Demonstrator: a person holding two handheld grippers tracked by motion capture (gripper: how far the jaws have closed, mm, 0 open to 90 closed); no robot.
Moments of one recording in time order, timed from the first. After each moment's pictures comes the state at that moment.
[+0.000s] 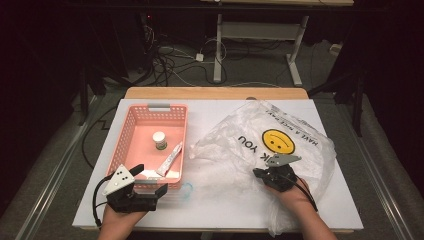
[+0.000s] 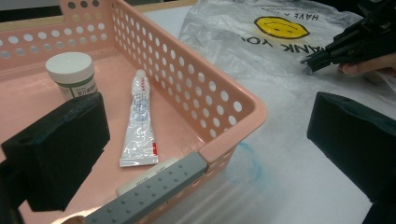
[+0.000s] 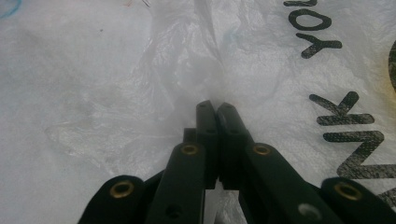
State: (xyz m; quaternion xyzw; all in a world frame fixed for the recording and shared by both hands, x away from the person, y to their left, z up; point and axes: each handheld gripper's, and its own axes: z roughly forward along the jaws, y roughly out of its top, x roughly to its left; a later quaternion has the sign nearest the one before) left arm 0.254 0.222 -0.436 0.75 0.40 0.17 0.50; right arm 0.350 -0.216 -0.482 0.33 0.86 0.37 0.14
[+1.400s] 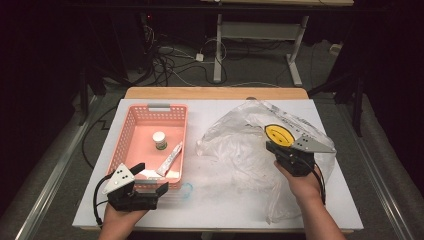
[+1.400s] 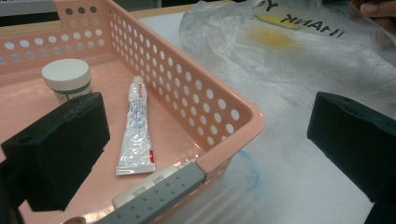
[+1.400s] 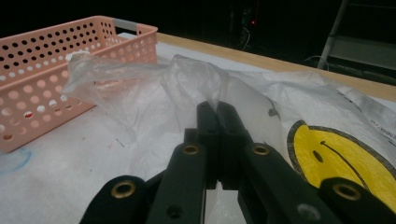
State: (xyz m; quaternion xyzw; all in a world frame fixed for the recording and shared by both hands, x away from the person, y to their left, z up) left arm 0.259 0.219 -0.435 0.74 0.40 0.17 0.51; right arm 0.355 -0.239 -0.418 0.37 0.74 0.51 0.23
